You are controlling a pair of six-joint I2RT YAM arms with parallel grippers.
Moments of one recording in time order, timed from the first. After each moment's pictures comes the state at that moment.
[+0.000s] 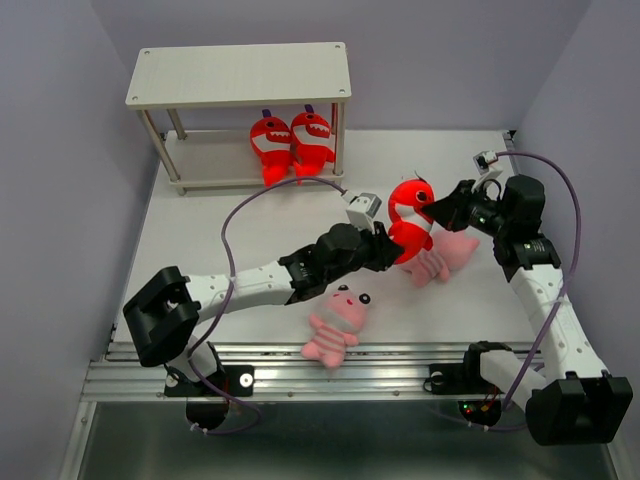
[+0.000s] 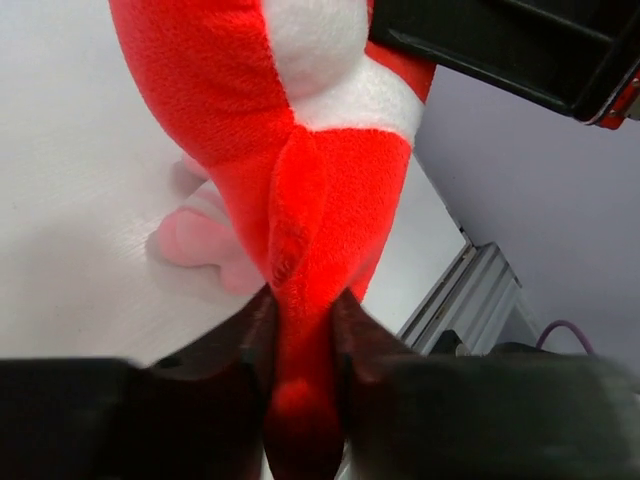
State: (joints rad) left arm -1.07 1.52 0.97 0.32 -0.12 -0.68; right arm 0.01 1.00 0.90 -0.23 -0.69 0.32
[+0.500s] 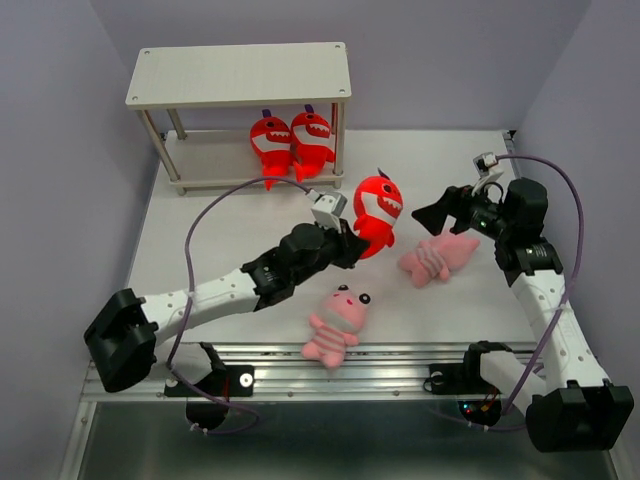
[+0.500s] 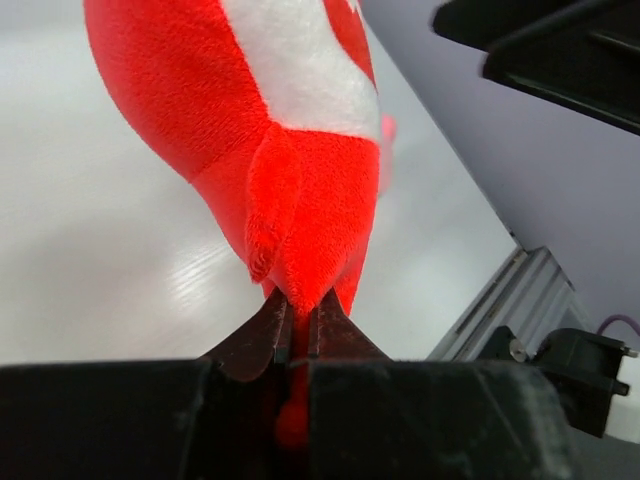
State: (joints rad) left arm -1.01 1.33 0.84 0.28 -0.13 -0.59; right arm 0.01 0.96 0.89 -0.23 -0.69 0.26
